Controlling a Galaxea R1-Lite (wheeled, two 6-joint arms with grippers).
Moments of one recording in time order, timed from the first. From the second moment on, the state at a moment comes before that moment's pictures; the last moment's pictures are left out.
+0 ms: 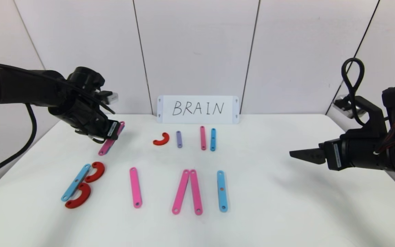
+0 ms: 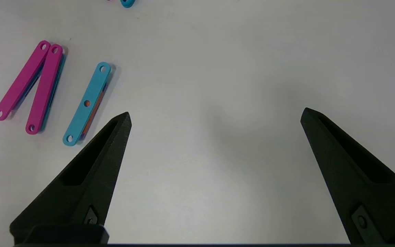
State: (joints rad) left arm -0.10 2.02 -1.64 0.56 -0.04 0.12; right arm 0.18 1.50 -0.85 0.00 0.23 -0.01
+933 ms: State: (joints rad) left arm -0.07 2.31 -1.94 0.62 -0.11 0.28; right arm 0.18 1.50 -0.84 0.00 0.23 -0.01
